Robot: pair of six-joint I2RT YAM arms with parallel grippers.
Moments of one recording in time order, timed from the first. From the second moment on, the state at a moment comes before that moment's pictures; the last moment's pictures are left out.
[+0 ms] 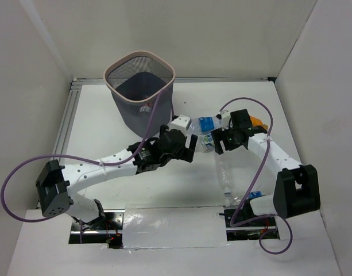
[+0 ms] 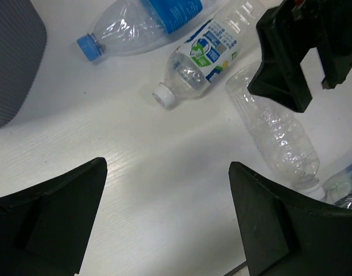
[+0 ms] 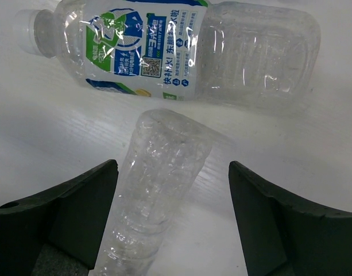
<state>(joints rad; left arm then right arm) -1.05 1.44 1.19 -0.33 -0.44 -0.47 0.20 1.34 0.88 -0.54 -0.16 -0.17</state>
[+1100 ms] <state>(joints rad) -1.12 1.26 0.95 -0.32 -0.46 -0.58 0.29 1.49 1.52 -0.91 -0.54 -0.41</state>
